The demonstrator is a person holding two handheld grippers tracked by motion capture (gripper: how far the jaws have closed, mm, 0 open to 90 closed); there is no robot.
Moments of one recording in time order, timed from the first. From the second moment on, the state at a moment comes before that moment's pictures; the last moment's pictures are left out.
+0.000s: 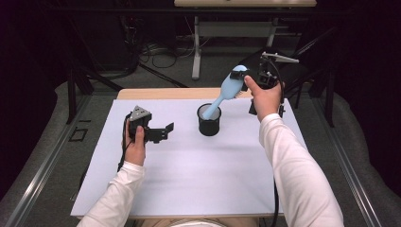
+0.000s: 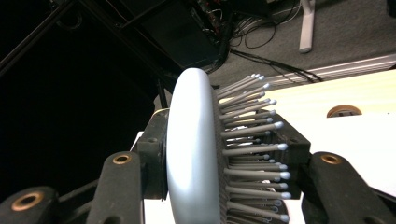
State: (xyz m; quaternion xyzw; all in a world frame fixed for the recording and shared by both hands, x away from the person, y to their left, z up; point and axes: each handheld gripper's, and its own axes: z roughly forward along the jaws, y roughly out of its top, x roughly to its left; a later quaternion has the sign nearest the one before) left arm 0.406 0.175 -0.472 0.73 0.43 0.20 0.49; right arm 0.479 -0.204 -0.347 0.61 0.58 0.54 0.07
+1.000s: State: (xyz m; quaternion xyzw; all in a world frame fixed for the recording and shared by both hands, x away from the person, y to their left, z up) left arm 0.406 0.173 -0.472 0.73 0.42 0.19 0.49; right arm 0.488 -0.180 -0.348 0.59 0.60 0.52 0.13
